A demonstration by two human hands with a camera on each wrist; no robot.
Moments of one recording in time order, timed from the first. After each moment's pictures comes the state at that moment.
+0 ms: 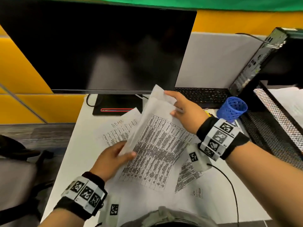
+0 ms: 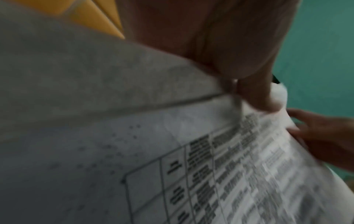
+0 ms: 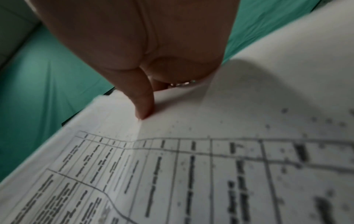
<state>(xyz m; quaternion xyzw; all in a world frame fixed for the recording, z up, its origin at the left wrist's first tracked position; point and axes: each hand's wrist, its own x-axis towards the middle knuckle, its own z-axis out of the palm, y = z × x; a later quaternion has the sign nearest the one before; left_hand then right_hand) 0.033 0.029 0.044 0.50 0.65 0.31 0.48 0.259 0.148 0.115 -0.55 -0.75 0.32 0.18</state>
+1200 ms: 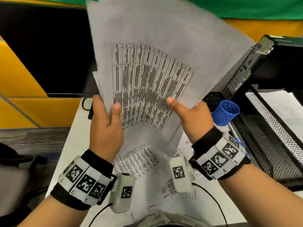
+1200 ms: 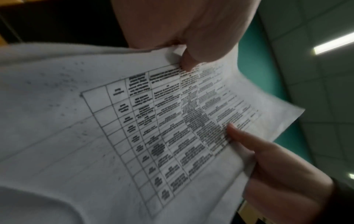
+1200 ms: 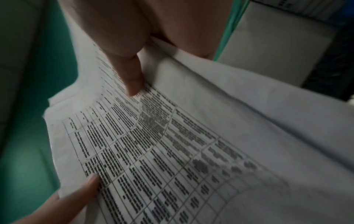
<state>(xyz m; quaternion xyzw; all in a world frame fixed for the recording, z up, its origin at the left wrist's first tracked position) 0.068 0.064 0.135 0.51 0.59 0.59 0.22 0.252 0.104 0.153 -0.46 -0.56 0.45 0.52</state>
